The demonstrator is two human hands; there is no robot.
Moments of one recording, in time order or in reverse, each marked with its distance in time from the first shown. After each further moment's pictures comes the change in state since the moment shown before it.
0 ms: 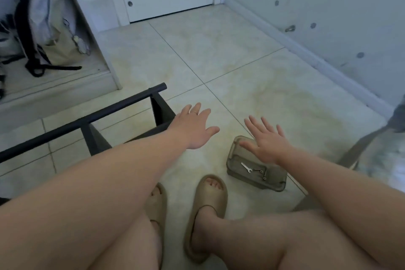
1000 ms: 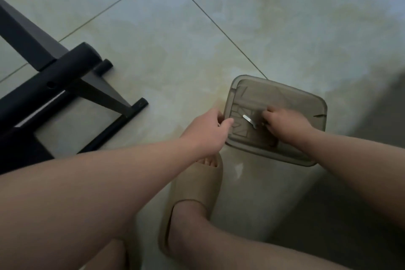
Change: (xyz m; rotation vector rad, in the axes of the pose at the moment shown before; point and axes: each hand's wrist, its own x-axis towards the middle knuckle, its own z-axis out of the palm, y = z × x) left_hand 0.135 0.035 0.231 -0.645 -0.311 -0.149; right_hand 0.131 0.137 0.218 -0.228 -0.245 0.060
